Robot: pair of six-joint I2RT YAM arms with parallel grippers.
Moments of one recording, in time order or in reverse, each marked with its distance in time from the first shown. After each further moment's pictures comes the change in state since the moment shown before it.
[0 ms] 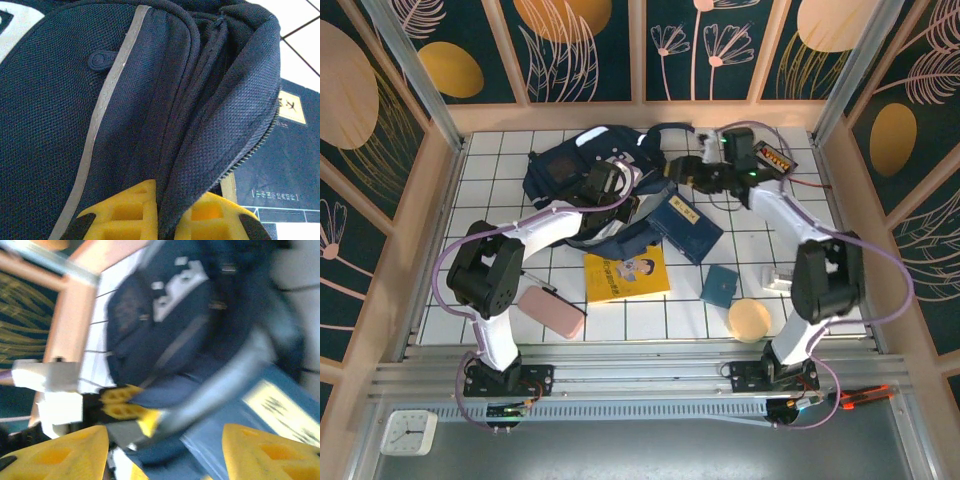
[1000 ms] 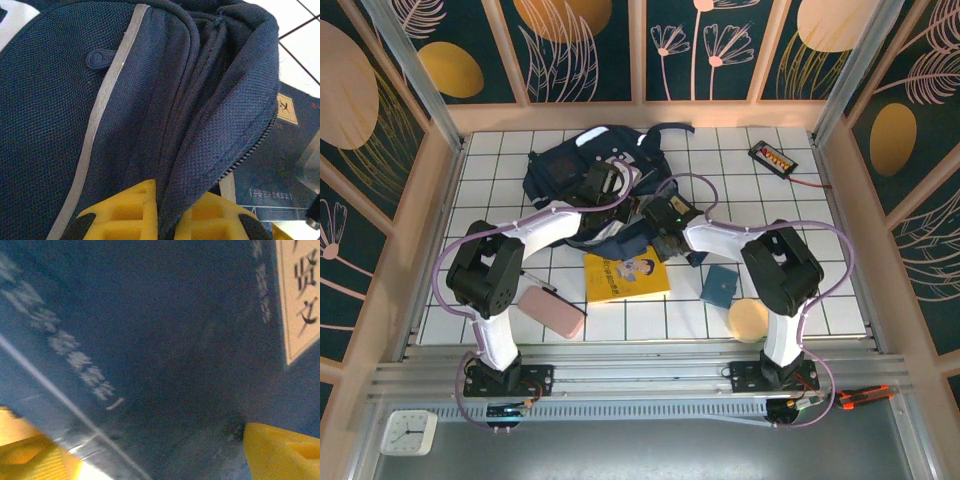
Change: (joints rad) left arm 0.005 0.000 -0.010 0.014 0.028 -0.012; right arm 0.508 0.257 -0.061 -0.244 1.007 -0.333
